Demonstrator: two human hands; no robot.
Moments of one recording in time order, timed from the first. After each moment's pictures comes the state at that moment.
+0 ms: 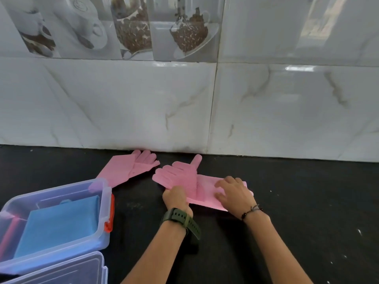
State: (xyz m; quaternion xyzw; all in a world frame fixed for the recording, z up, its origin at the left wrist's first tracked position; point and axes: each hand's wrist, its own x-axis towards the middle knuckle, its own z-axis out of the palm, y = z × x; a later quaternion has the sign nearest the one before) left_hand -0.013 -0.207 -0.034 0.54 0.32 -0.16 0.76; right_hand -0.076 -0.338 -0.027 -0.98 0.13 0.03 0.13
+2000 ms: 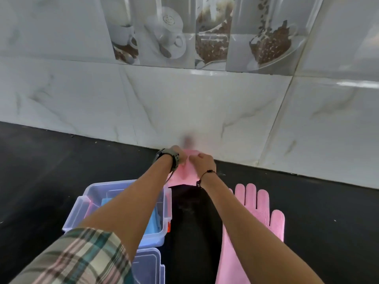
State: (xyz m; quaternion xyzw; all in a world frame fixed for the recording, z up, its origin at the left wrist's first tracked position) left_hand 0.141 -0.084 0.039 0.98 -0.04 -0.15 0.16; right_hand 0.104 -0.169 -0.006 -0.81 0.22 -0.02 0.54
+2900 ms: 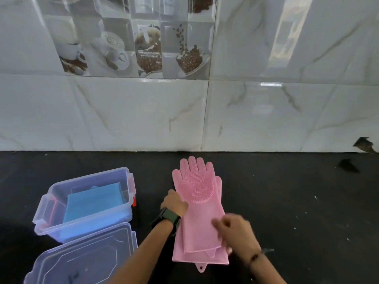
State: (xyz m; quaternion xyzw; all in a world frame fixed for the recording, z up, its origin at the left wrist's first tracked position) left_hand -0.072 -0.124 -0.023 0.94 -0.09 -0.21 0.27; right_hand -0.218 -0.223 -0.011 -0.83 0.33 0.04 0.44
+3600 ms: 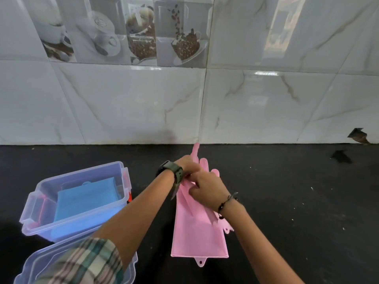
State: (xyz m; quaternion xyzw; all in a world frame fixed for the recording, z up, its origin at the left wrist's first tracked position) left_hand -0.034 -0.167 0.042 0.85 -0.21 -0.34 0.34; right_hand -0.145 -0.200 0.054 -0.96 0.12 -0.02 0.26
